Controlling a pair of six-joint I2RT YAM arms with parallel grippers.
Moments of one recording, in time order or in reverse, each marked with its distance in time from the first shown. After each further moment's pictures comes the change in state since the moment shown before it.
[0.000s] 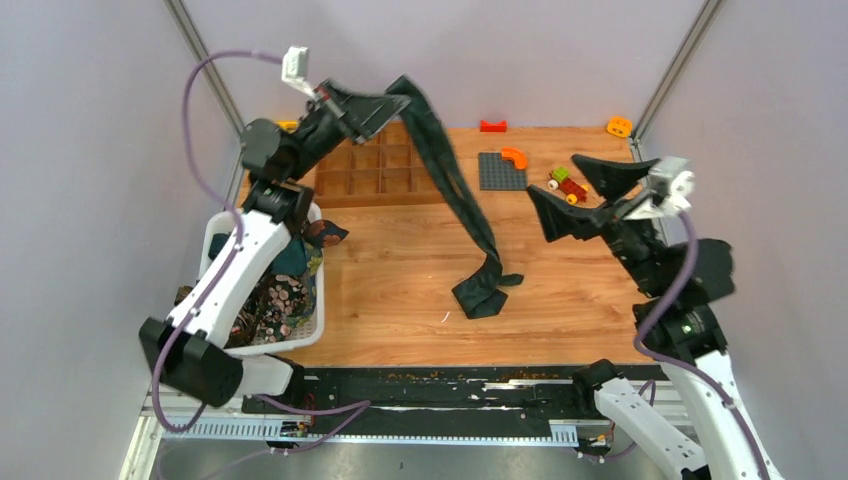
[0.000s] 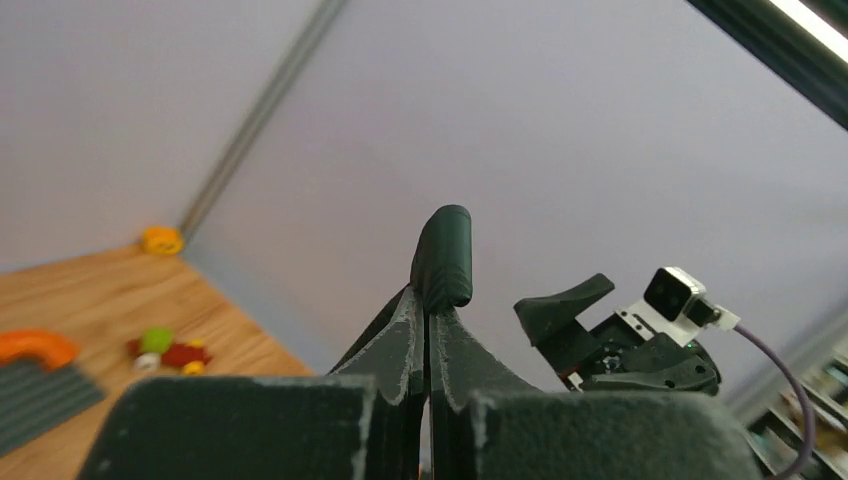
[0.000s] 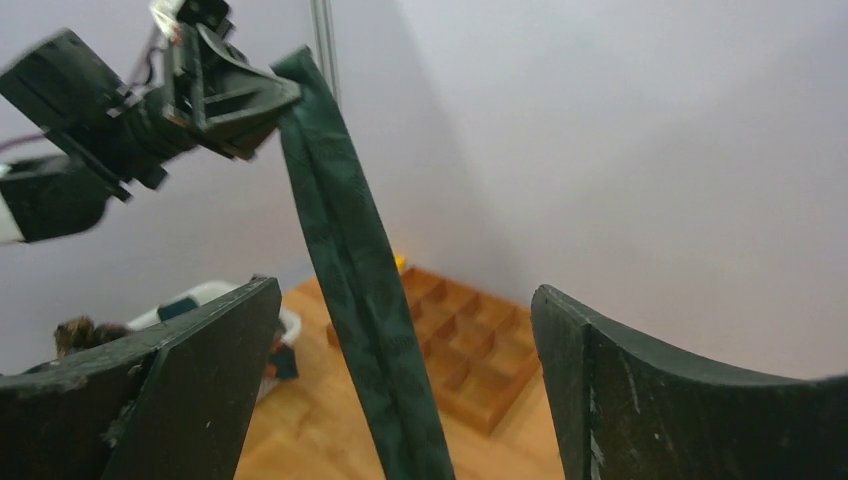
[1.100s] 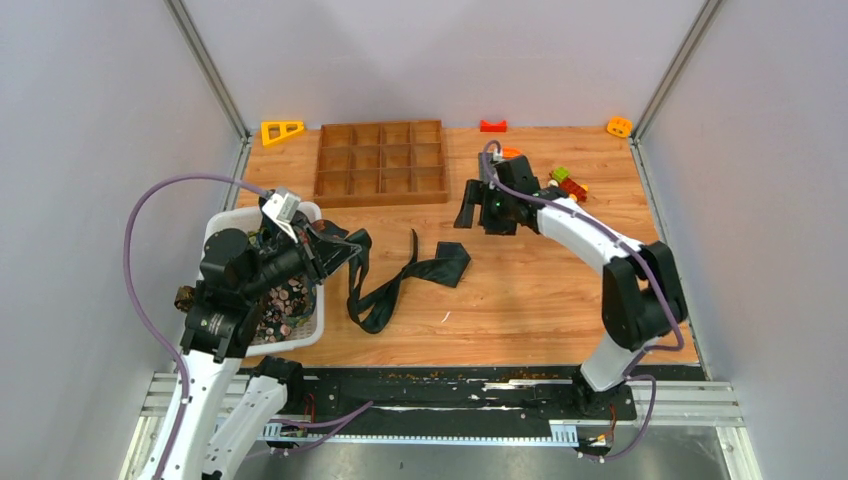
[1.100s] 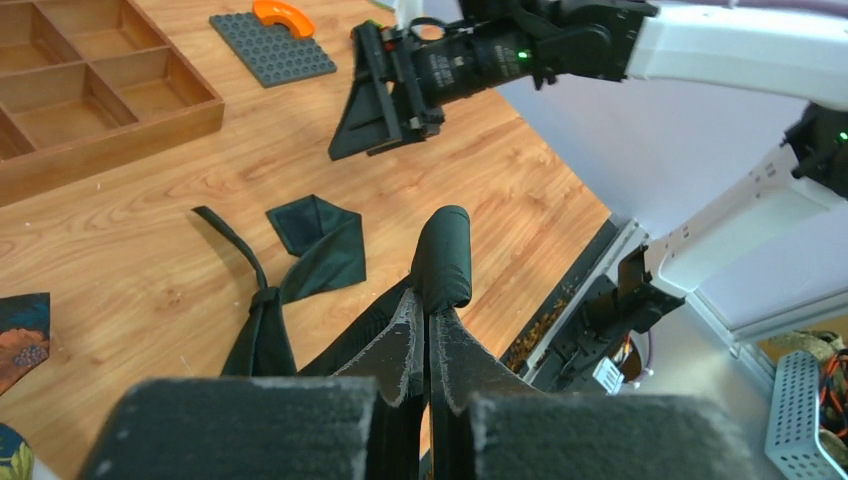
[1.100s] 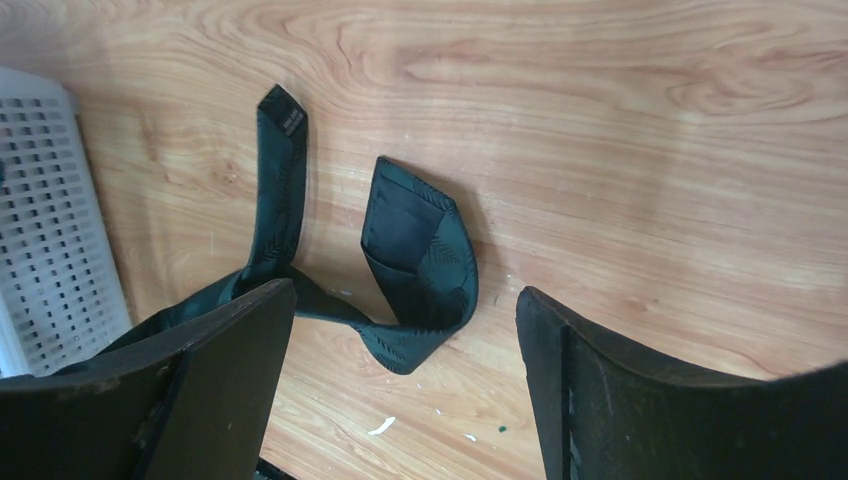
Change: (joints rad) left arm 0.197 -0.793 -0.605 -0.908 0.095 0.637; right arm 0.035 0.984 0.123 -0.435 0.068 0.372
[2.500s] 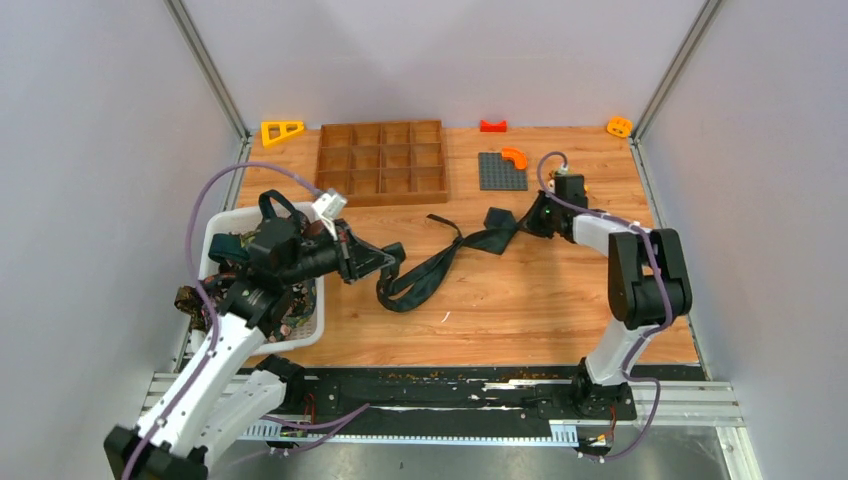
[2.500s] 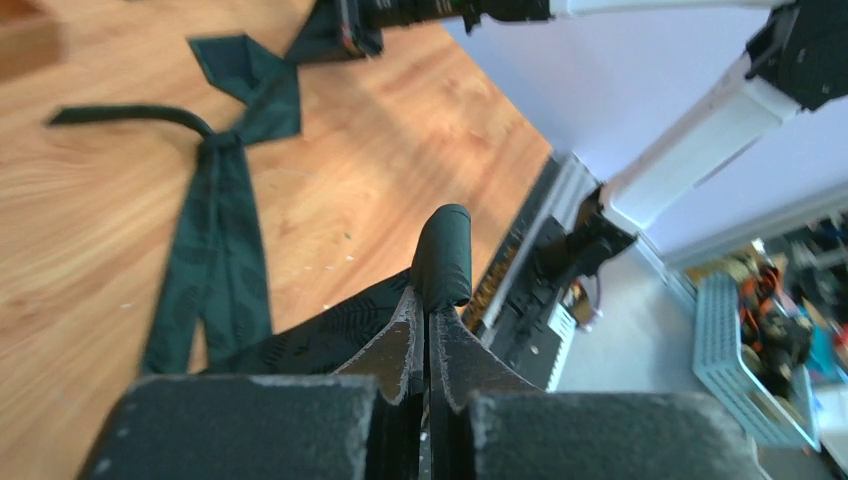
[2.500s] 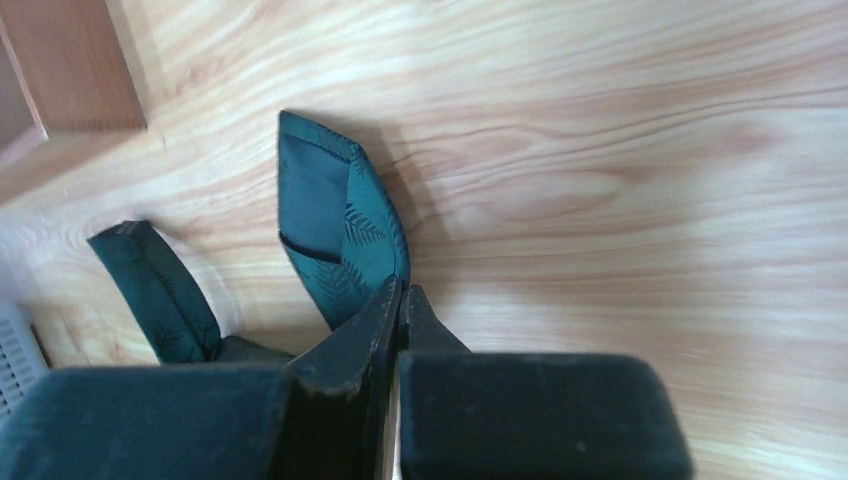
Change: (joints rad) left arm -0.114 0.113 -0.162 0.215 0.063 -0.064; right arm -0.304 0.161 -0.190 0.330 -0.044 0.057
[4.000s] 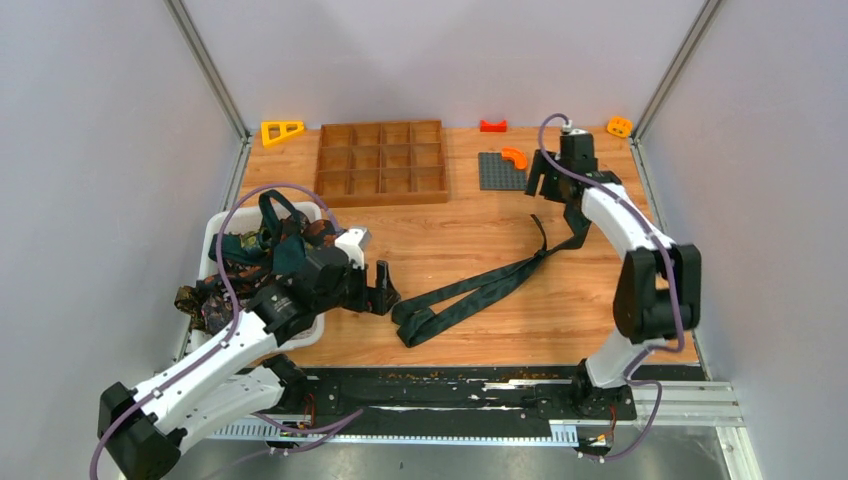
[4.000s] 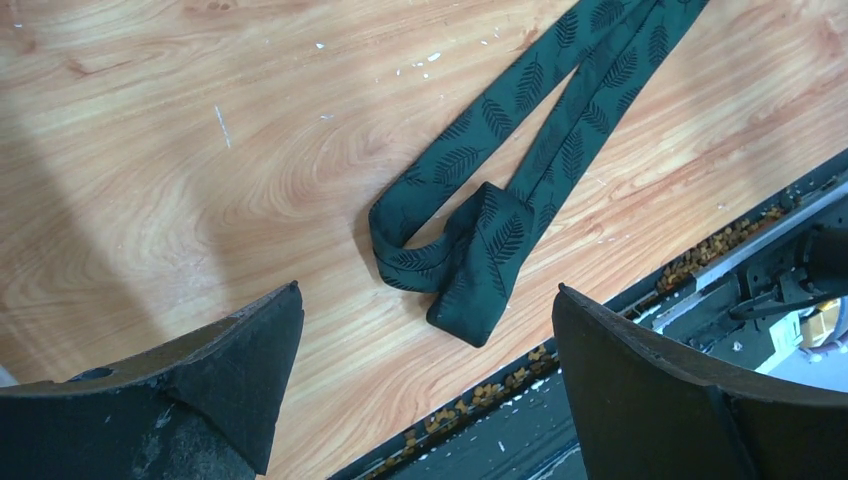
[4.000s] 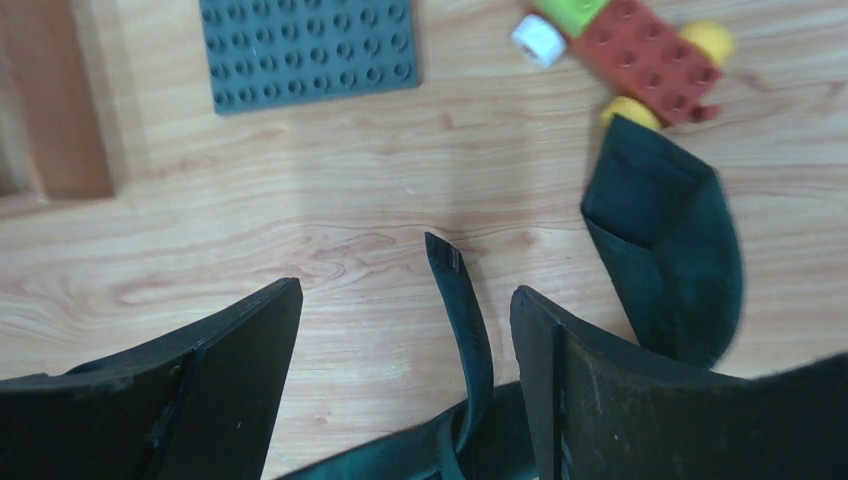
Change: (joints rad) left arm -0.372 0.079 -0.099 -0.305 -0.693 -0.020; right arm -0.016 -0.178 0.237 -0.281 0.299 -0.261
